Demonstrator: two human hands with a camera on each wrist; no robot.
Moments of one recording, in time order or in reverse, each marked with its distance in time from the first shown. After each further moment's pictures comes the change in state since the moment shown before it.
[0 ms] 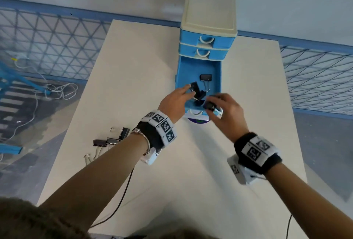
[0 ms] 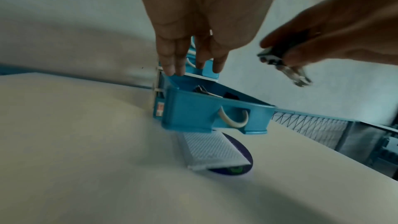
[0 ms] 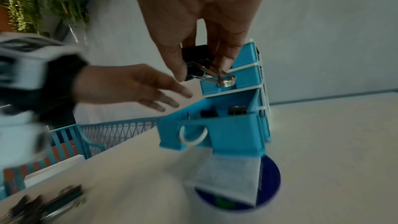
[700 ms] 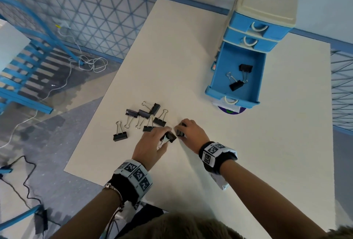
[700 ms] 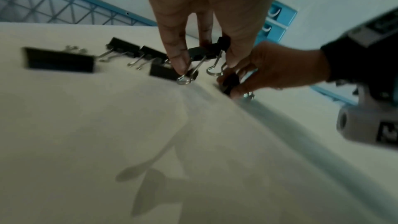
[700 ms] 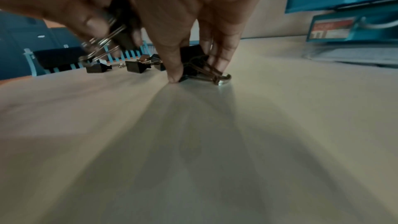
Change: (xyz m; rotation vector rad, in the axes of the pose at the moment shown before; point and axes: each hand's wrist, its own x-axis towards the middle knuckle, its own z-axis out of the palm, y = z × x) left_hand -0.212 -0.074 0.053 -0.209 0.140 -0.355; right_hand -0.061 -0.060 0.160 -0.146 -0.755 -0.146
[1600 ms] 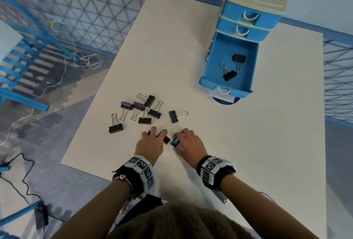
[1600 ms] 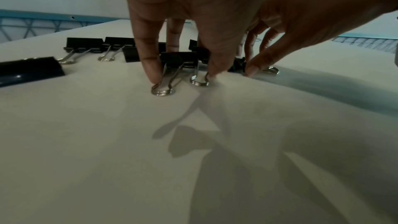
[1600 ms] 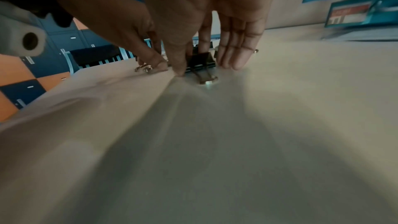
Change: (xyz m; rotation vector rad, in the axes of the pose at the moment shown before) left_hand -0.007 0.019 0.025 0.543 -0.235 -0.145; right_hand -0.058 -0.014 0.028 0.019 0.048 0.068
